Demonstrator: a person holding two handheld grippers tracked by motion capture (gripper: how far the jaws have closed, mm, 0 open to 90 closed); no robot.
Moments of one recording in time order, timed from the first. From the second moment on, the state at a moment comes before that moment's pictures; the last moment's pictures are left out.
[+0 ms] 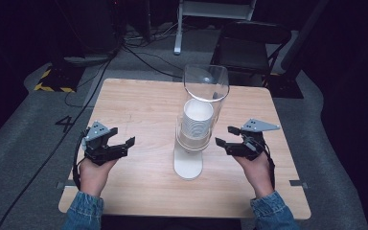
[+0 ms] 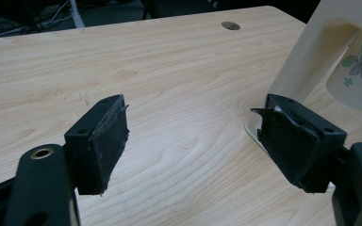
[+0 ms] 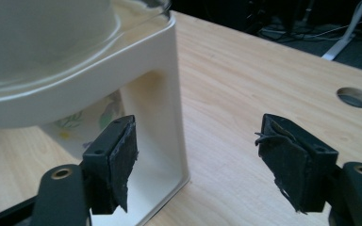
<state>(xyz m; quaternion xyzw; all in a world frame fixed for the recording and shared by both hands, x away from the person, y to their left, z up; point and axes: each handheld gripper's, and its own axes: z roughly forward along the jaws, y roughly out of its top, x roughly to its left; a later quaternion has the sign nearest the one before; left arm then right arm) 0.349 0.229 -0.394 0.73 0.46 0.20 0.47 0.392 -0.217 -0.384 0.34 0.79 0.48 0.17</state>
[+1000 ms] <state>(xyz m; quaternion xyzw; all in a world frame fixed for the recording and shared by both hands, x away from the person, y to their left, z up) 0.353 0.224 -0.405 0.74 0.46 0.19 0.45 0.388 -0.159 -0.414 0.24 0.80 0.54 0.08</state>
